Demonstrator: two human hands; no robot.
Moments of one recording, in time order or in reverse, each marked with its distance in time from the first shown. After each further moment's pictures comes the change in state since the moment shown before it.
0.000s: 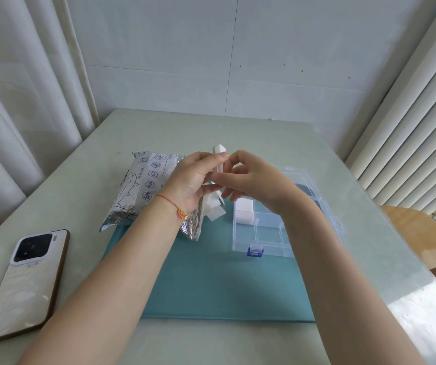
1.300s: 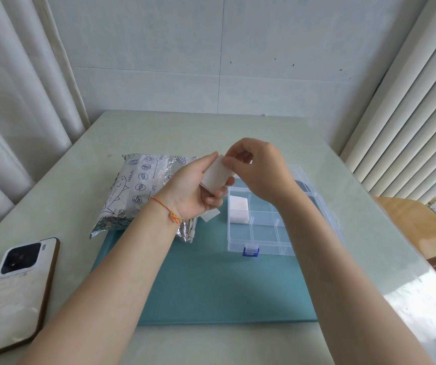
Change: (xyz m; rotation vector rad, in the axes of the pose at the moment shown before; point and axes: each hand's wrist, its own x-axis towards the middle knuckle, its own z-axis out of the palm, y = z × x) left_hand 0.001 -0.004 0.007 -0.117 -0.261 -0.324; right_hand 0.007 0.004 -0.012 -0.448 0.388 -0.238
